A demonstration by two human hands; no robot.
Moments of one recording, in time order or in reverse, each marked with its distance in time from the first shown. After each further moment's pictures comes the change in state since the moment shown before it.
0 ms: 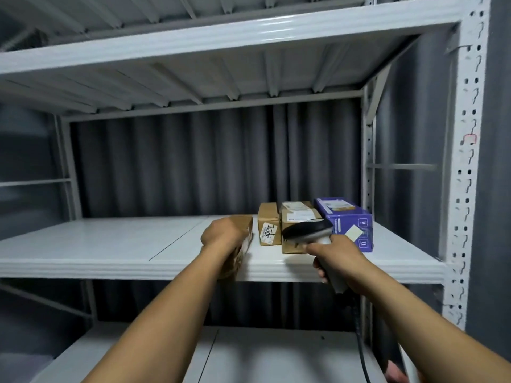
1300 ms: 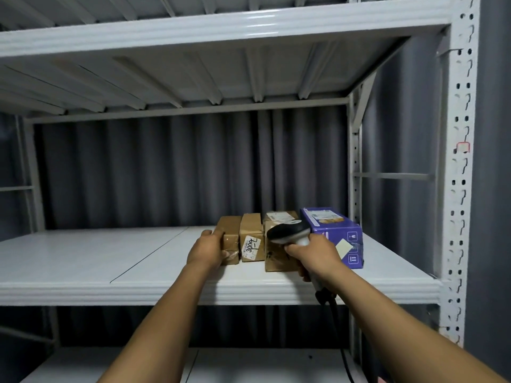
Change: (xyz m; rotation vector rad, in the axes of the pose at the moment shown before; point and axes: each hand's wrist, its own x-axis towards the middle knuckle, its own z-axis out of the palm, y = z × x) left_hand 0.096 -0.016 0.075 -0.026 0.020 0.330; right_hand 0.073 0.010 0.002 -0.178 0.109 -0.053
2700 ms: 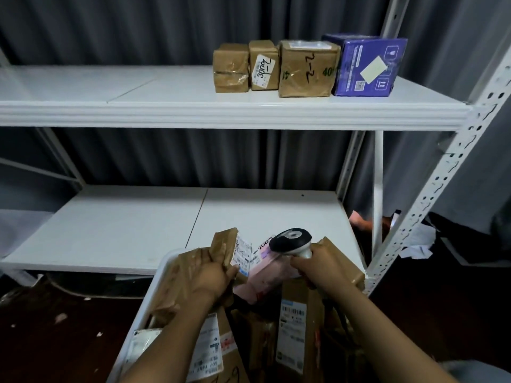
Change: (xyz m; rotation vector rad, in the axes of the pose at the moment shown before) left_hand -0.323 -0.133 0.229 0.213 -0.538 -0.229; right_hand -0.213 0.212 0.093 -0.238 -0.291 0.420
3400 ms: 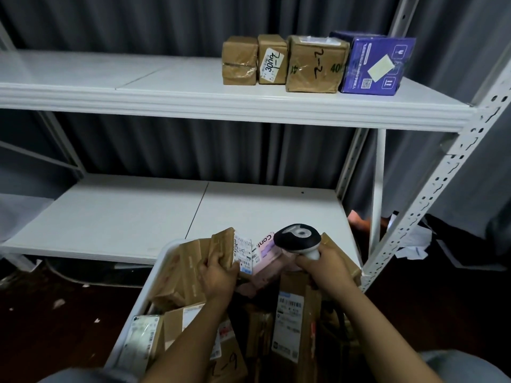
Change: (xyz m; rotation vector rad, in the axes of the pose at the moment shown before) left_hand -0.027 0.024 0.029 -0.826 0.244 -0.363; right_hand -0.023 0.006 -0.003 0.094 0.044 -0.018
